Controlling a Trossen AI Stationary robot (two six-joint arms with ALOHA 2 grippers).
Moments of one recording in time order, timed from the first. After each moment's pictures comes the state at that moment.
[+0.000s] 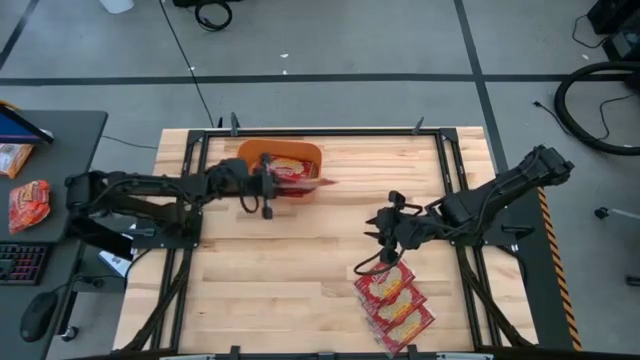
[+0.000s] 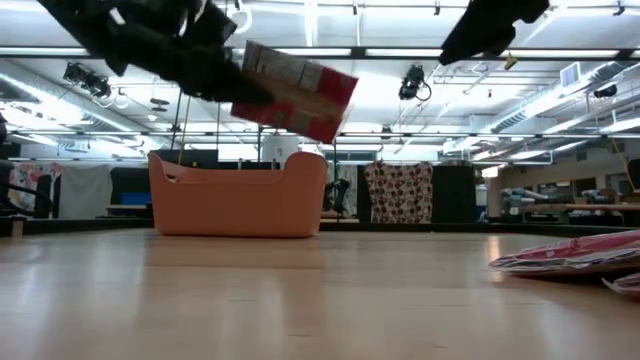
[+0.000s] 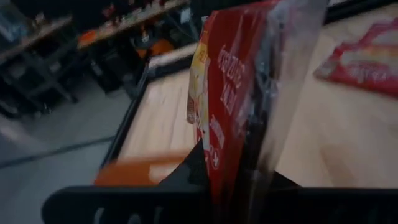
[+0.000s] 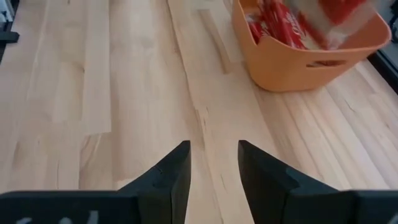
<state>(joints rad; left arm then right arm) 0.22 1.15 0.54 0.34 0.02 0.40 0.42 1.24 0.97 -0.54 0.51 0.43</state>
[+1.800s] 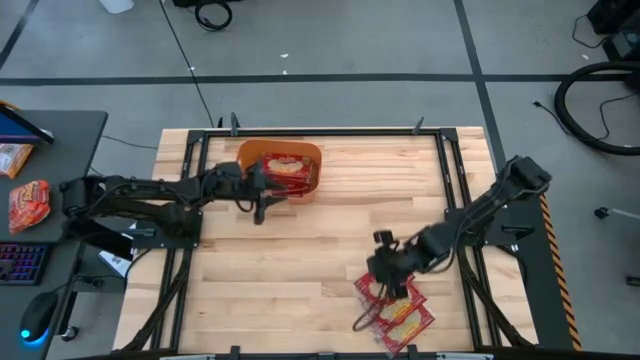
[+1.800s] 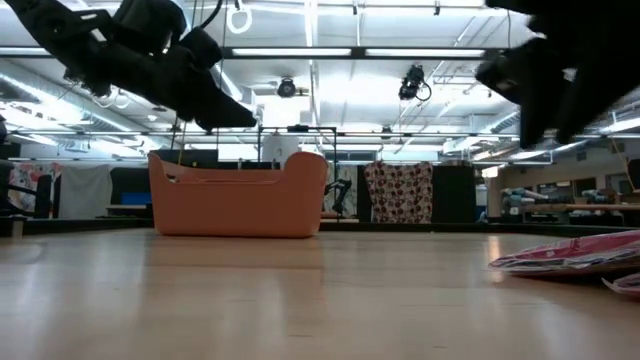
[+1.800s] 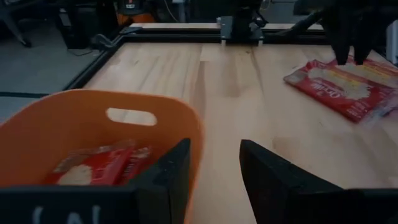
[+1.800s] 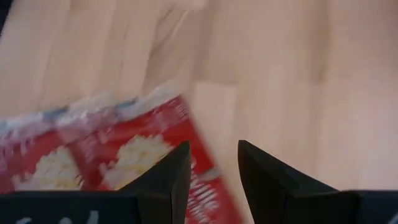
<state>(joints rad) 0.27 1.09 0.40 0.38 0.14 0.09 0.54 1.52 0.97 -0.55 0.22 0.32</state>
